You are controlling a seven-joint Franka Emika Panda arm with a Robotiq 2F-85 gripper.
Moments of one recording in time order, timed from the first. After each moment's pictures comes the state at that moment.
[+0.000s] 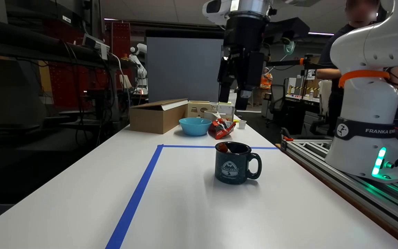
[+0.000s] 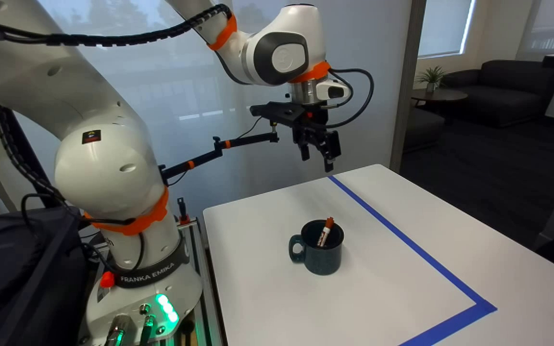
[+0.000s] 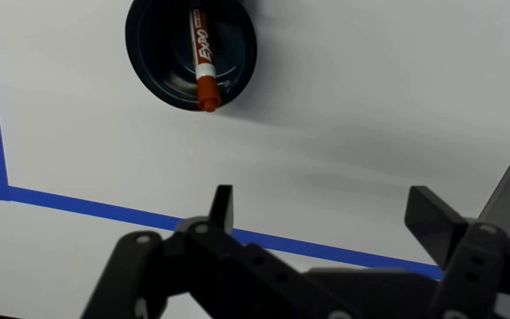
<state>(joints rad) 0.09 -0.38 0.11 -2.75 -0.02 2.48 0.01</state>
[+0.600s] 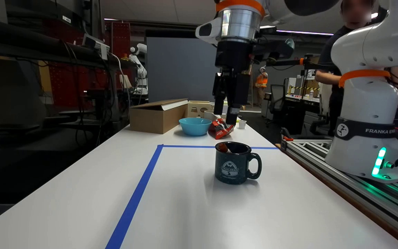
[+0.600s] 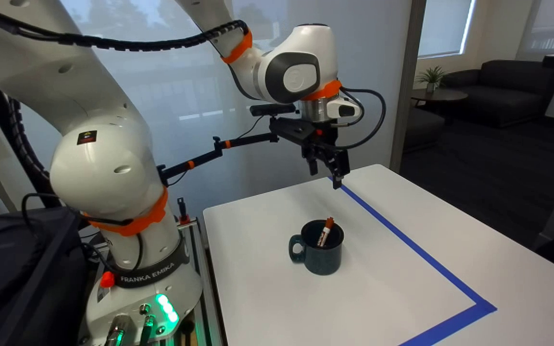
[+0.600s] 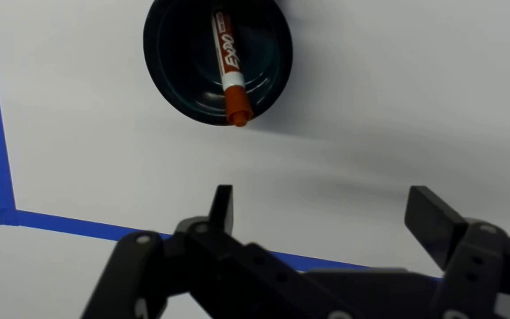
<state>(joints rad) 0.04 -0.27 0.08 -2.75 -0.05 2.58 0.01</state>
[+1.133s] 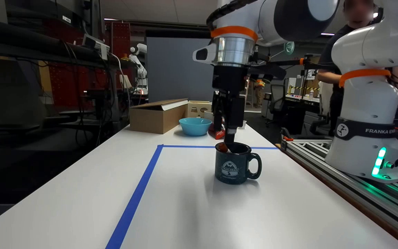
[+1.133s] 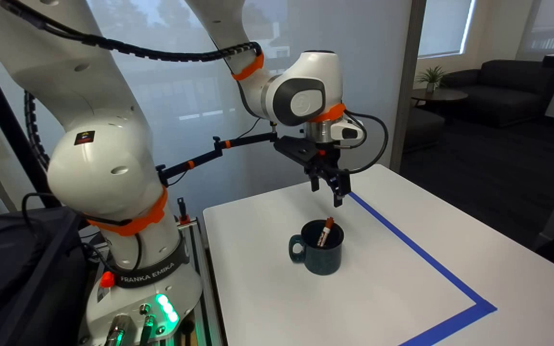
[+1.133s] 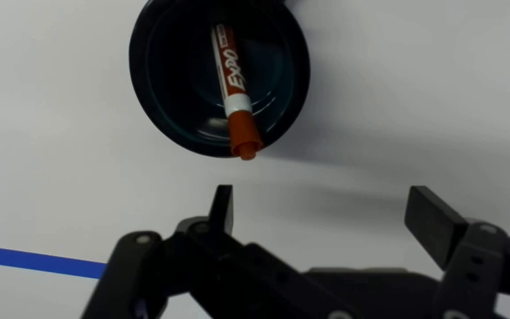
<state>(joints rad) 0.02 -0.13 0.08 -2.75 -0.08 2.68 0.02</state>
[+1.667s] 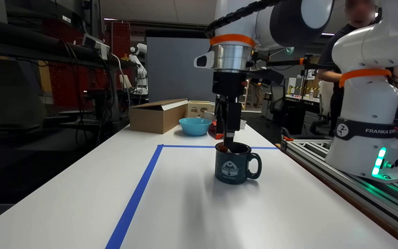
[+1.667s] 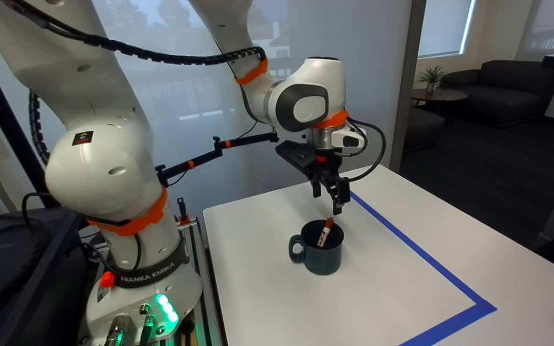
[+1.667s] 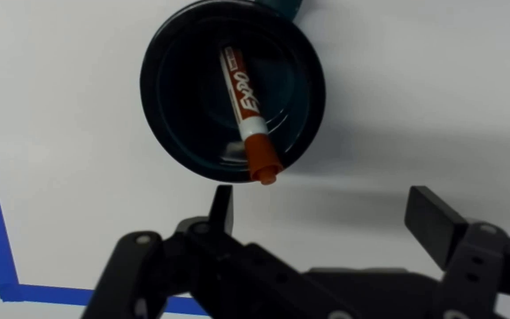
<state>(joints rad) 0.00 -0.10 0.07 -2.75 -0.10 2.68 0.10</state>
